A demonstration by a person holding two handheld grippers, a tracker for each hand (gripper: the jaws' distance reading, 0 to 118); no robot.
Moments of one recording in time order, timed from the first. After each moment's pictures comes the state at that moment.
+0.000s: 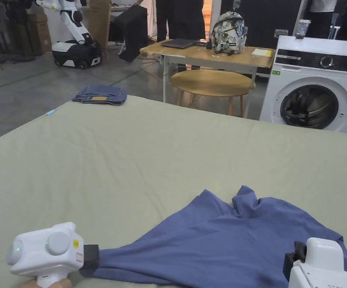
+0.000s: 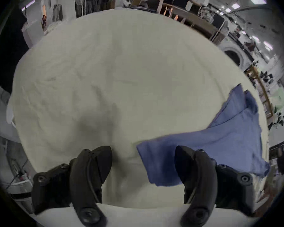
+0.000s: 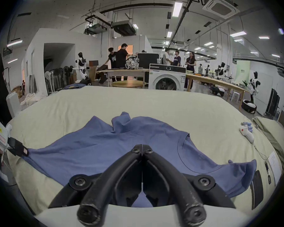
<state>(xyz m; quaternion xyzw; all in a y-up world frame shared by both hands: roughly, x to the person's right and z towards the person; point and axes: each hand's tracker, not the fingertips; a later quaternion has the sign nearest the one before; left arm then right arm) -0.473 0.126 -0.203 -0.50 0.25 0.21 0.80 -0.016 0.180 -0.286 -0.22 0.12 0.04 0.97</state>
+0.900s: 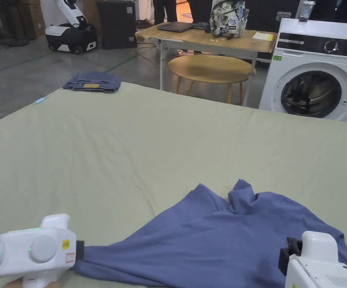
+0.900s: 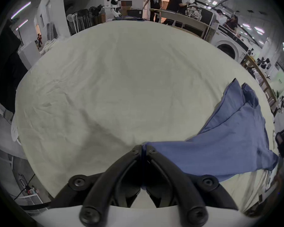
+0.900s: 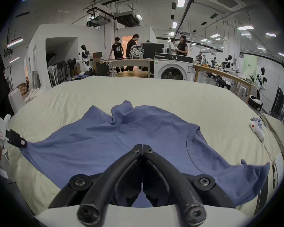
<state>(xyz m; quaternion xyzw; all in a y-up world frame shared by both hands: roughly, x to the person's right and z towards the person) -0.463 0.146 -0.206 -0.46 0.22 0.19 0.84 -0.011 0.173 -0.339 -0.26 0.15 0.04 0.95</state>
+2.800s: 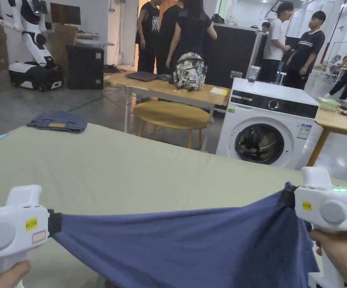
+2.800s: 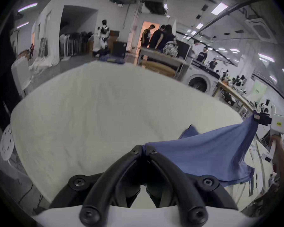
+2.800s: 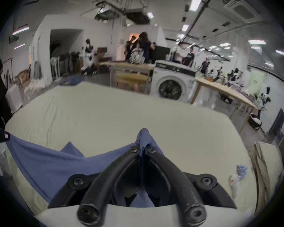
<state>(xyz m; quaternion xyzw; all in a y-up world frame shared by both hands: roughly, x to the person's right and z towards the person) -0.453 0.282 -0.230 -0.28 0.14 0.17 0.94 0.060 0.345 -0.467 -0.22 0.13 0.09 0.96</state>
